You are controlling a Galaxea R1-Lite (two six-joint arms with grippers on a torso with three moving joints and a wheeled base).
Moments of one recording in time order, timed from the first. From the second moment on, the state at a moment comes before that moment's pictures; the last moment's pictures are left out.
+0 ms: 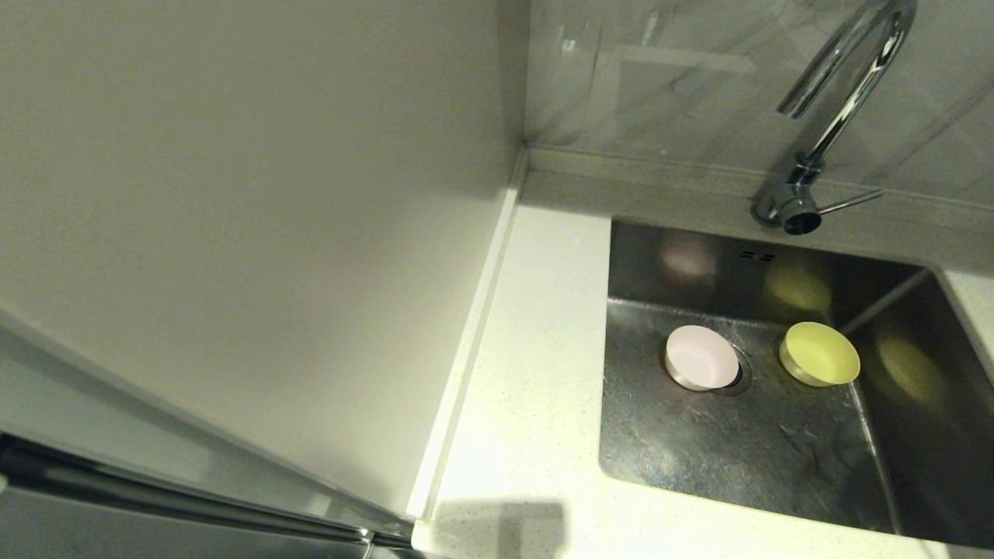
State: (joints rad) left arm 0.00 0.00 0.00 -0.01 0.00 -0.01; right arm -0.85 1.79 -1.17 0.51 -0.09 -0.16
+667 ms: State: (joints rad) left arm 0.00 0.00 0.00 -0.01 0.00 -0.01; right arm -0.85 1.81 -1.18 0.47 -0.07 -0.23
